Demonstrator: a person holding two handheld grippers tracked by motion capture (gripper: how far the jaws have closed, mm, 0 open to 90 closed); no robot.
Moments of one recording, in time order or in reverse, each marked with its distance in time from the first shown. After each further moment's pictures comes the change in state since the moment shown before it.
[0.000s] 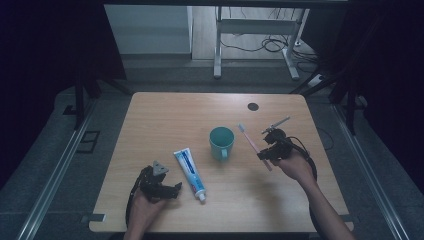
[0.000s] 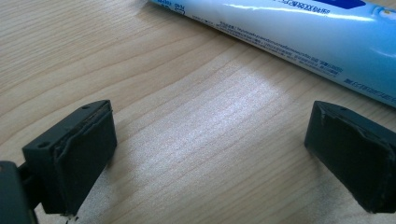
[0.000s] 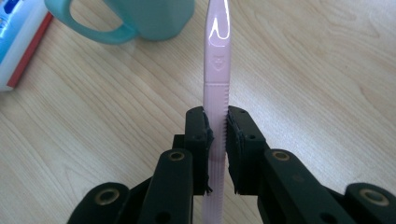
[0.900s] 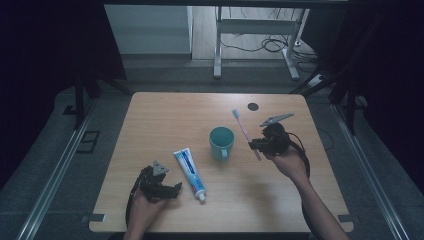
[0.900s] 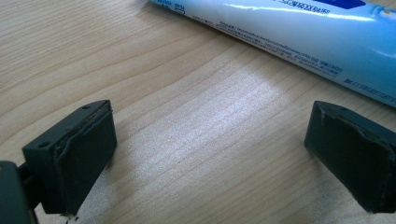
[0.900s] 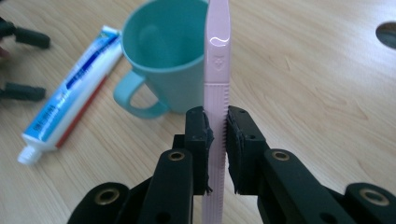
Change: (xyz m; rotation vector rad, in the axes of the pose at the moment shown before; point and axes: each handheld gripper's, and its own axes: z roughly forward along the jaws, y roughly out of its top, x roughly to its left) left arm 0.000 0.000 0.000 0.001 0.001 0.003; right arm 0.017 0.017 -0.019 -0.248 0.025 -0.029
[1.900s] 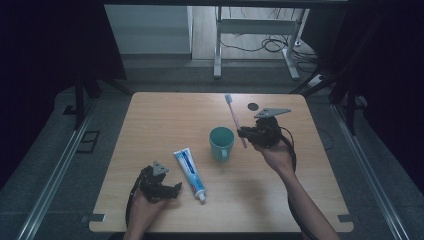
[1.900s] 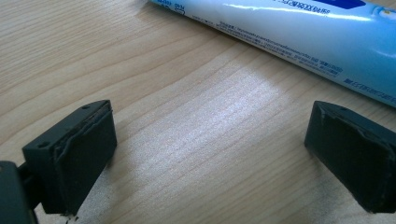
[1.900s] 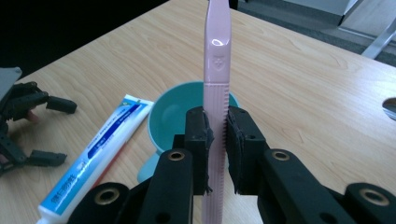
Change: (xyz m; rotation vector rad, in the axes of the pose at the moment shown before) left arm 0.000 0.000 0.000 0.000 -0.001 0.000; right arm 0.012 0.025 0.008 -0.223 0.038 -0.009
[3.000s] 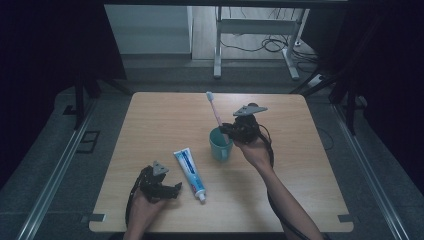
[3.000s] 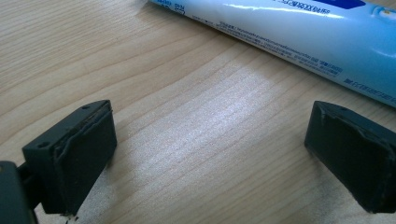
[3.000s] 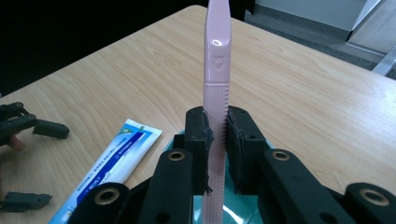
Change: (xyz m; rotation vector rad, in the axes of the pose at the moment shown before) left arm 0.000 0.000 0.000 0.000 0.001 -0.003; right arm 0.017 0.012 0.056 -0.037 0.011 -0.031
